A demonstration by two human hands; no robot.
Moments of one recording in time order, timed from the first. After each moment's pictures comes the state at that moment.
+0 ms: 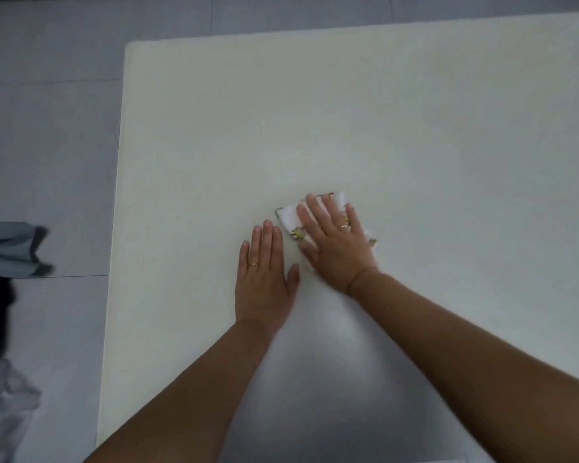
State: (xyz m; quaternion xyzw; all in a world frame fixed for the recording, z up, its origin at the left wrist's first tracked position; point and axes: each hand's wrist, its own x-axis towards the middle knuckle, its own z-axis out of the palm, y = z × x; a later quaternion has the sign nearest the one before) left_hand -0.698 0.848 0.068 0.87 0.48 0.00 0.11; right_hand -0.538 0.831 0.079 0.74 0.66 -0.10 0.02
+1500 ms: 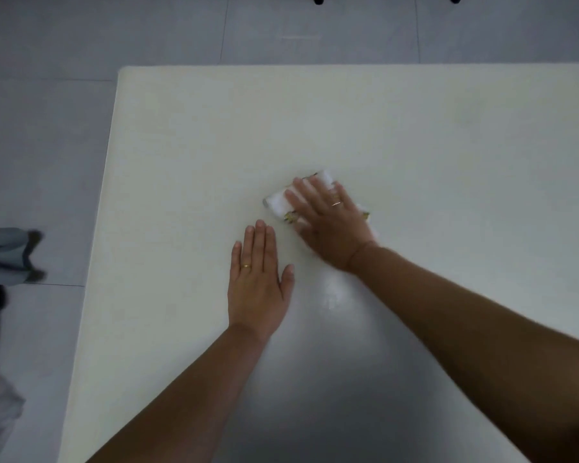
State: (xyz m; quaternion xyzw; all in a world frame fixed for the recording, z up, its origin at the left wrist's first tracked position) left_hand -0.635 0.926 0.069 0.84 0.53 0.00 0.12; right_hand -0.454 0.956 0.076 0.66 0.74 -0.08 0.04
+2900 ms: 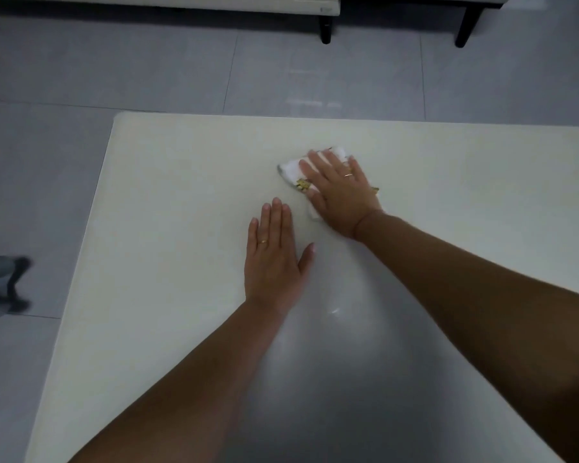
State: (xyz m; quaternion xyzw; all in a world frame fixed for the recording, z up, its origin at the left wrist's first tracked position) left_hand -0.549 1.036 0.066 0.84 0.53 0.03 0.11; right_hand -0.380 1.088 0.078 0.70 0.71 -0.08 0.02
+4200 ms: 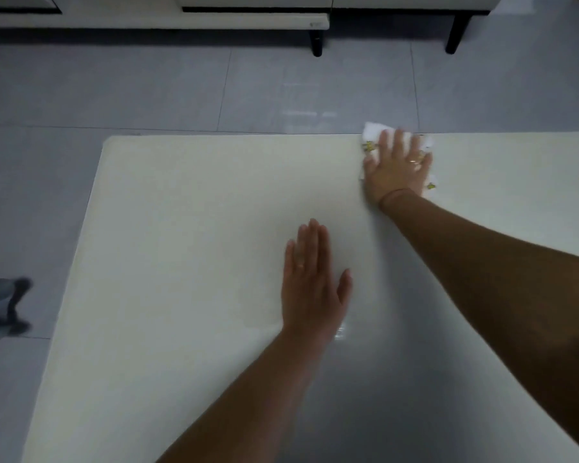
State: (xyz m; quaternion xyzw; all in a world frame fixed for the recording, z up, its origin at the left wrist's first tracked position) left_hand -0.494 1.001 0.076 0.85 0.50 0.07 0.17; right_hand -0.295 1.114 0.077 0.88 0.45 -0.13 0.00
